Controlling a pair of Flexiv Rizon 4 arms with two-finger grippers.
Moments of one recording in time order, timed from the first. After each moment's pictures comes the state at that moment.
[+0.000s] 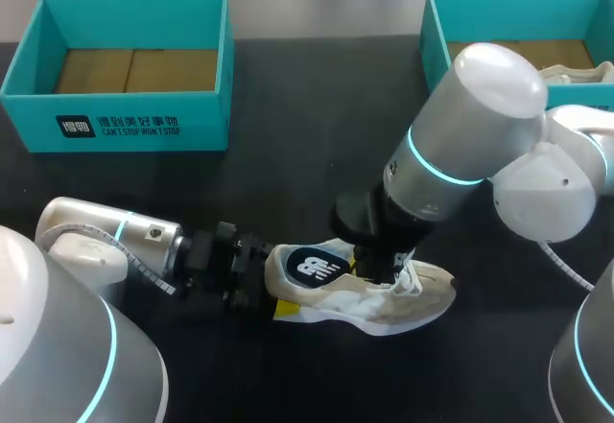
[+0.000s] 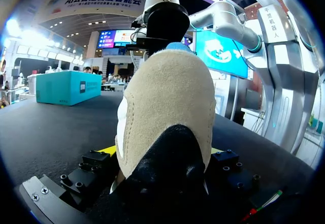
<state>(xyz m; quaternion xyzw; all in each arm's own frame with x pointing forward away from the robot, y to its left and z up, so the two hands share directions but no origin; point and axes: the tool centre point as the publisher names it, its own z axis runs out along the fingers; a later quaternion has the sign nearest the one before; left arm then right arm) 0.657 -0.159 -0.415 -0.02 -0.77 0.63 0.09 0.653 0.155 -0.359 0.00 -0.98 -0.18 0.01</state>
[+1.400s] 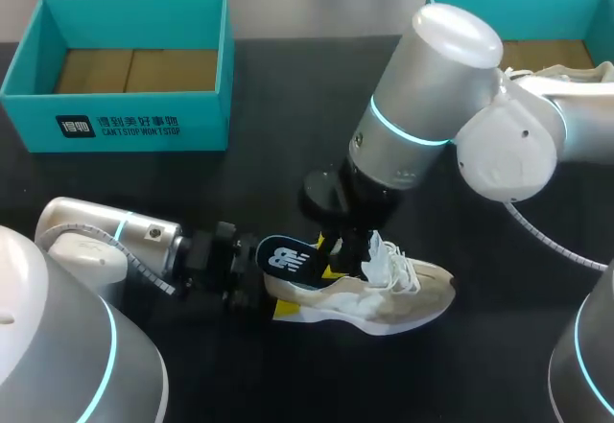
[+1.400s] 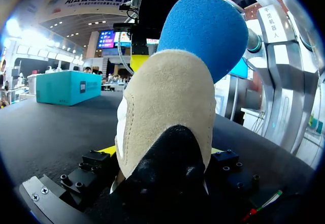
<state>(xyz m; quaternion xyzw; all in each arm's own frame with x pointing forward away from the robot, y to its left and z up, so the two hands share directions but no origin) 0.658 -0.159 -0.415 -0.02 -0.77 0.63 0.09 0.662 0.196 -0.338 0.06 -0.98 -0.19 0.06</state>
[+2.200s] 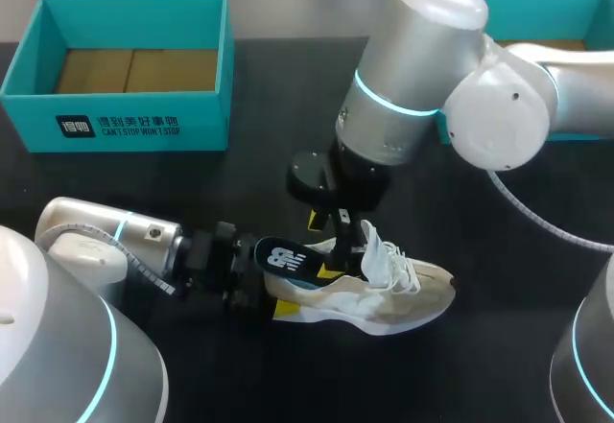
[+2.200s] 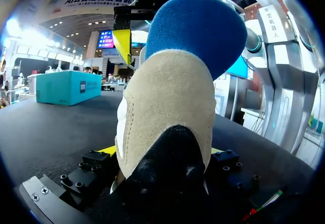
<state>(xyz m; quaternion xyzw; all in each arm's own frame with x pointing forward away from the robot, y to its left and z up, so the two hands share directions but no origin) 0.658 -0.159 -0.415 -0.02 -0.77 0.63 0.09 0.665 0.204 -0.307 0.05 -0.98 -0.16 0.07</state>
